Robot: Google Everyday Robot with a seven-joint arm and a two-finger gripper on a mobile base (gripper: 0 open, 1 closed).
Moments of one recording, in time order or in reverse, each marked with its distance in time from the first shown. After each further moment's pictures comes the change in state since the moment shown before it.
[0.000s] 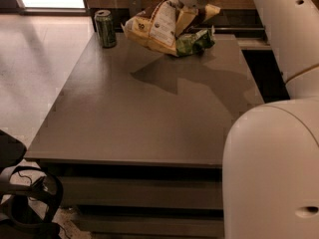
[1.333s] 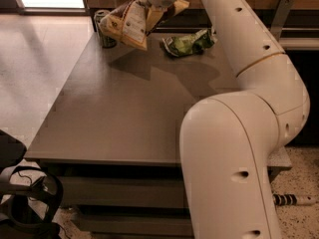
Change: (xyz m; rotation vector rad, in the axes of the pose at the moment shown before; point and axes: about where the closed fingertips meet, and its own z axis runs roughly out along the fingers) arm -0.035 -0.053 0.082 0.091 0.002 -0.086
